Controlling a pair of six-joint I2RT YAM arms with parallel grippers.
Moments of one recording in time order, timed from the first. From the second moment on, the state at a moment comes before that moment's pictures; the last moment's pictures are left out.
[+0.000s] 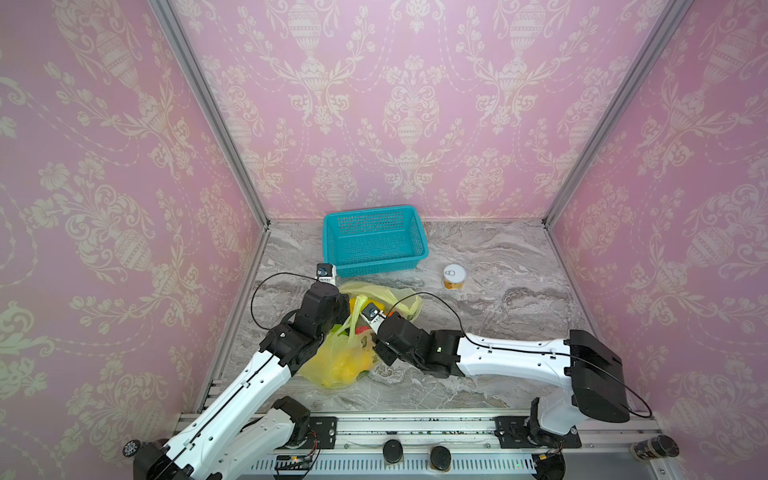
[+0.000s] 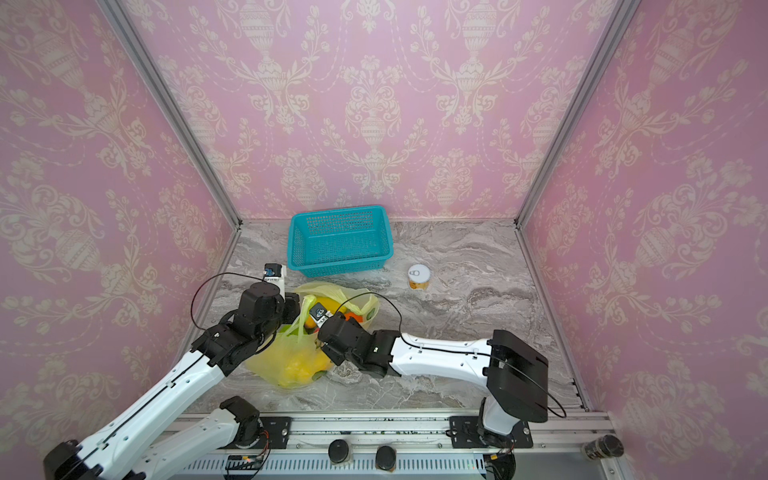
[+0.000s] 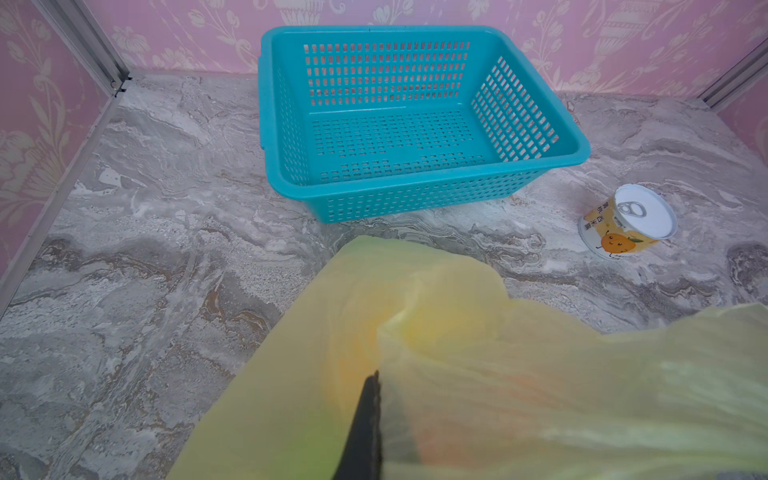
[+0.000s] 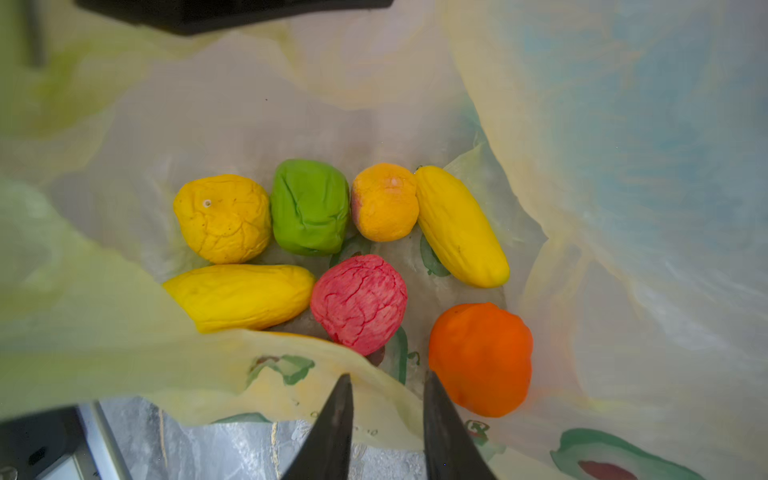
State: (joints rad) left arm -0.50 0.88 0.75 -0.47 -0.30 -0.36; right arm 1.18 1.64 1.13 -0.20 0.36 0.18
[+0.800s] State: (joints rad) left arm -0.50 0.88 0.71 -0.46 -0.30 -0.36; right arm 1.04 1.59 1.17 -0.26 0.32 0.29
